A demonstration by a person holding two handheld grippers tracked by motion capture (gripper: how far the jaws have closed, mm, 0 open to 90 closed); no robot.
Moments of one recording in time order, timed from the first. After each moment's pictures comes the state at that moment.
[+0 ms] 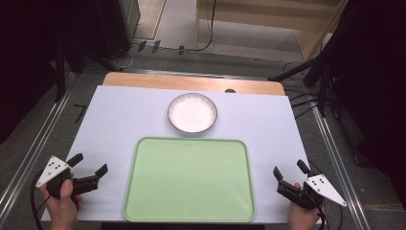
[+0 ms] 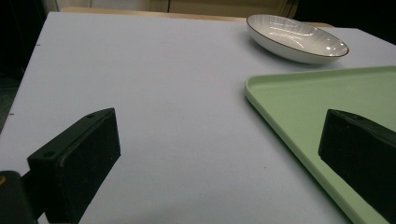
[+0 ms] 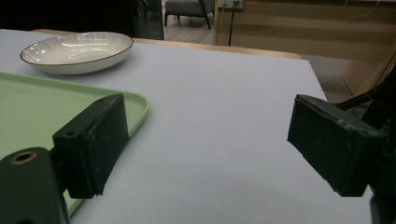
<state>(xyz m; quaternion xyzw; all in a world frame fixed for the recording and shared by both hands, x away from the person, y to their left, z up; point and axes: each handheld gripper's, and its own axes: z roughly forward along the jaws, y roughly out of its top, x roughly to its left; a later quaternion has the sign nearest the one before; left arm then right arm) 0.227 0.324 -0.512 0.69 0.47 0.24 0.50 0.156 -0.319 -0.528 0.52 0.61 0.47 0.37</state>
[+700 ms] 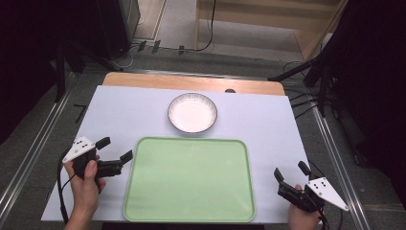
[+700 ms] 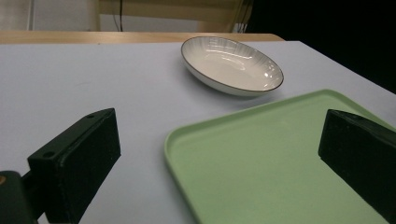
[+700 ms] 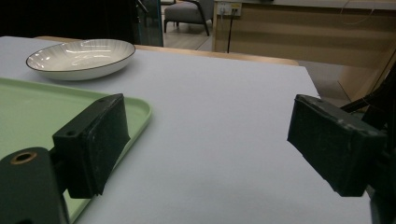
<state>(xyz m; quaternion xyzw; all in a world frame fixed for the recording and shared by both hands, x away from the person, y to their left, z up) 0.265 0.249 -0.467 0.72 0.43 0.18 0.53 0.149 -0.317 -0.525 0.52 0.60 0.48 0.38</state>
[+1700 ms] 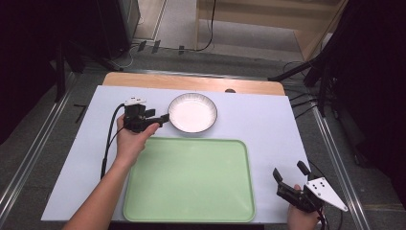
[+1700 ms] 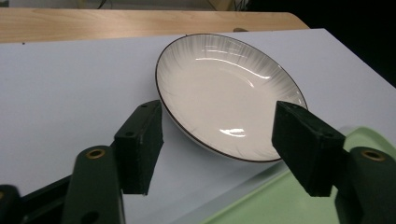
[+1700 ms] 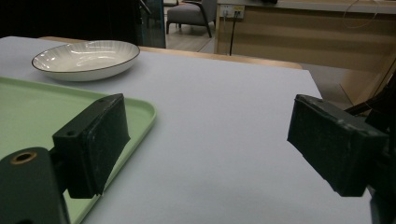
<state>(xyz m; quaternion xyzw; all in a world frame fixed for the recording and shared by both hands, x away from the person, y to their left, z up) 0.387 0.152 -0.461 0.75 0.48 0.11 0.45 0.148 -0.314 -0.523 0.51 0.60 0.48 0.38</state>
